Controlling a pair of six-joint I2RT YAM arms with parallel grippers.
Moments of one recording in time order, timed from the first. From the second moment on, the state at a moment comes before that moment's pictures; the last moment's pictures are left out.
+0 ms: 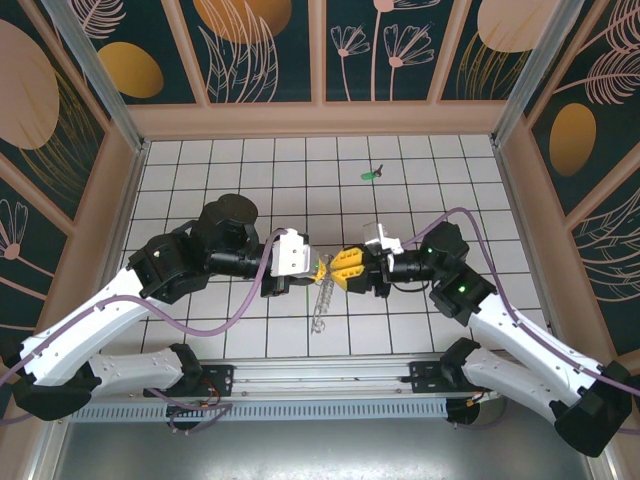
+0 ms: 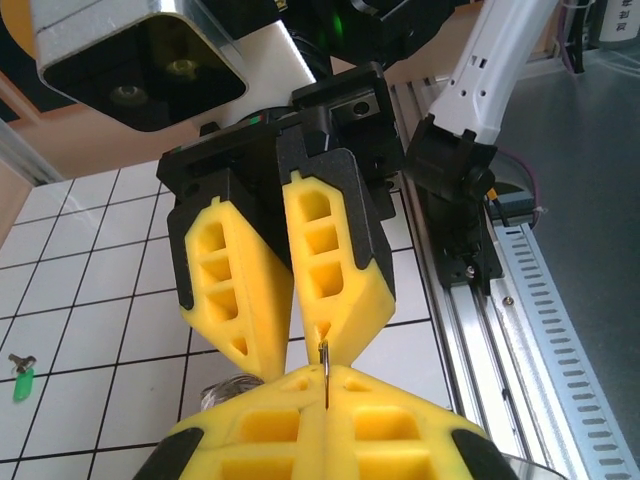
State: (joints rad) left arm -0.97 1.10 1.34 -0.76 0.49 0.48; right arm 0.73 0.84 0.67 0.19 -0.93 0.09
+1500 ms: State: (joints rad) left arm -0.96 1.07 1.29 -0.70 0.46 0.44; right arm 0.77 0.87 0.69 0.28 -0.99 0.13
